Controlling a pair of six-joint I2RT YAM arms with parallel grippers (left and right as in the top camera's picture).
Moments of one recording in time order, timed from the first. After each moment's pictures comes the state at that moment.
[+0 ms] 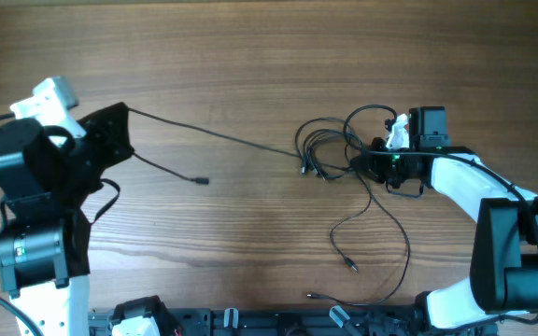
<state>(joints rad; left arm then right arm) 0.20 0.93 1.08 -0.62 0.36 -0.50 0.01 1.70 0.78 -0.30 -0.59 0.51</state>
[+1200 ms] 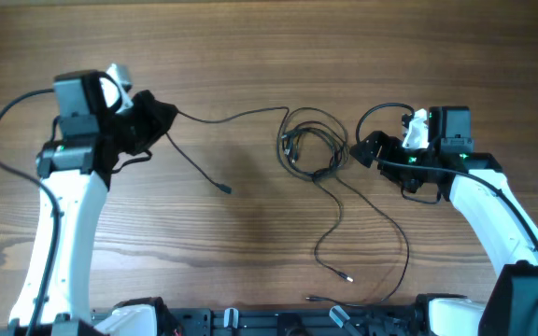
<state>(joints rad) 0.09 1.35 1.08 -0.58 0.51 -0.63 -0.01 1.45 0.79 -0.49 -0.53 0.45</state>
